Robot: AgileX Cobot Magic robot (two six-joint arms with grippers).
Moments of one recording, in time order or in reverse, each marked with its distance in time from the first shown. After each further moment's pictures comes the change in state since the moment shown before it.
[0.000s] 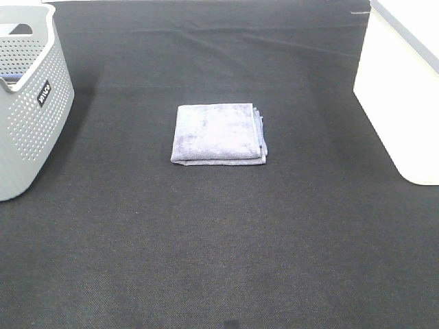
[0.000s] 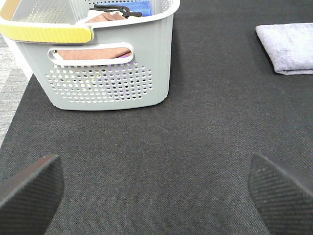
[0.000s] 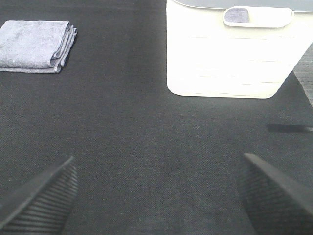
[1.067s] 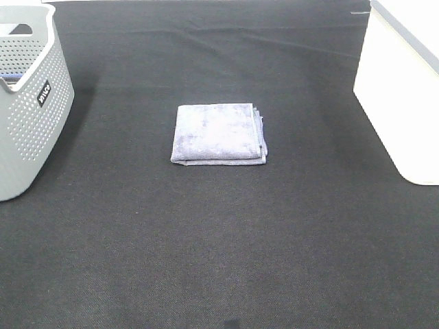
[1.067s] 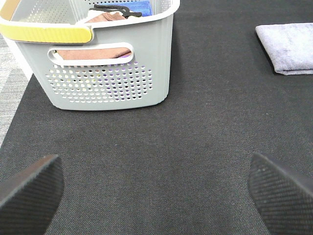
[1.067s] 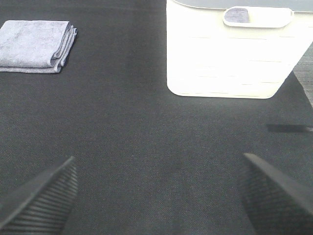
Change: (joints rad) left arm 0.000 0.000 0.000 0.000 0.000 0.000; right arm 0.000 0.000 0.000 0.000 0.000 0.000
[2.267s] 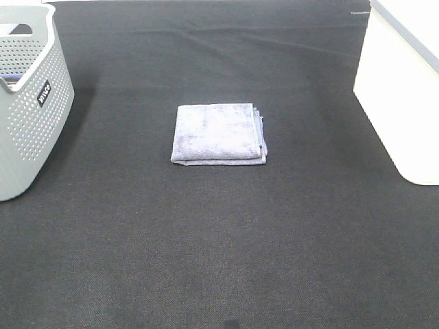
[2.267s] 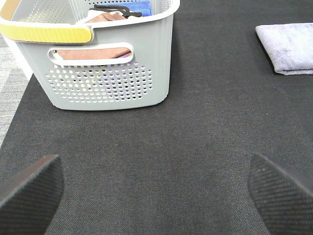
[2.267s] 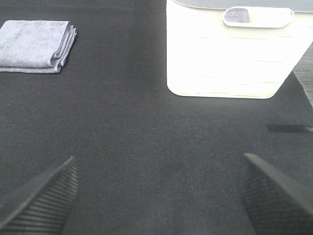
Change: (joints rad) left arm 0.000 0.000 0.000 0.000 0.000 0.000; right arm 0.000 0.000 0.000 0.000 0.000 0.000
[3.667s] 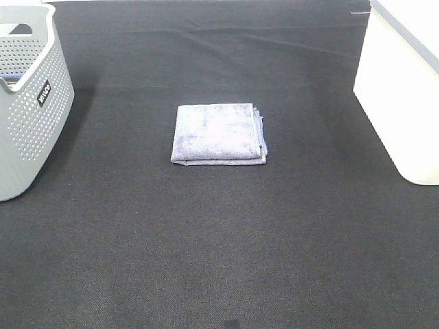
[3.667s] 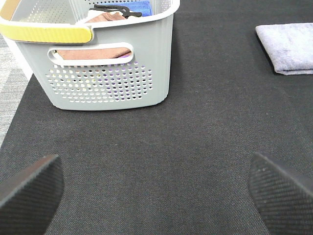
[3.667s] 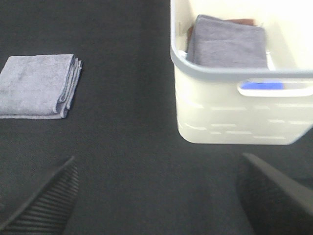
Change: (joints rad) left arm 0.000 0.000 0.000 0.000 0.000 0.000; right arm 0.000 0.675 -0.241 0.069 -0.318 -0.012
